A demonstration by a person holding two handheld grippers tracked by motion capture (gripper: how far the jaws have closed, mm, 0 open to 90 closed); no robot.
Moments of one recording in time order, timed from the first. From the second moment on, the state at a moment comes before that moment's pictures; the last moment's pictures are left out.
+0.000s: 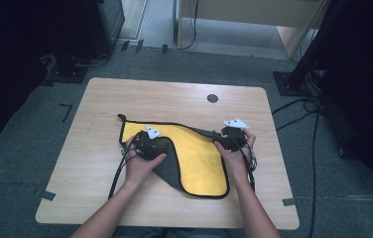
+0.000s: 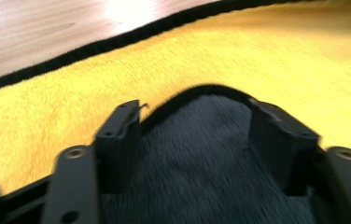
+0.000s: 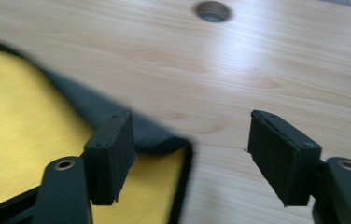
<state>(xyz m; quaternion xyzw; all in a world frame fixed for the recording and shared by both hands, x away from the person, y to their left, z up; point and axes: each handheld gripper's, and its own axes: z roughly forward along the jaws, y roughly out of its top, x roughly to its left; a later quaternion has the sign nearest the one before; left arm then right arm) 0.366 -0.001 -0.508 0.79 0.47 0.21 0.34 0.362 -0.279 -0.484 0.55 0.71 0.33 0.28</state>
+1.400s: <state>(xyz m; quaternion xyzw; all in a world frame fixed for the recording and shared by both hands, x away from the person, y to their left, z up) 0.257 0.141 -0.491 0.79 0.46 0.17 0.36 0.252 -0.290 -0.509 0.54 0.76 0.30 0.20</state>
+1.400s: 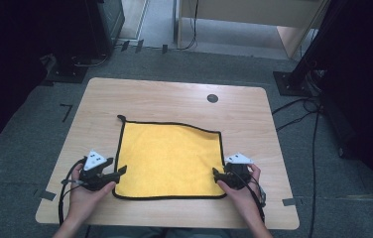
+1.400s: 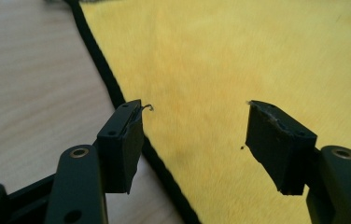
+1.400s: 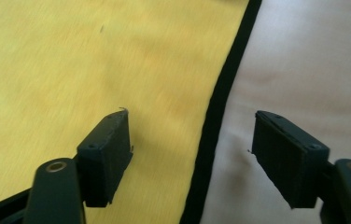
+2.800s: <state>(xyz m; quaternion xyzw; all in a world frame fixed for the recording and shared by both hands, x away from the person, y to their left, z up) 0.244 0.141 -0.513 0.81 0.44 0.18 0.33 0.385 -0.292 -0.506 0.59 0.71 0.24 0.30</state>
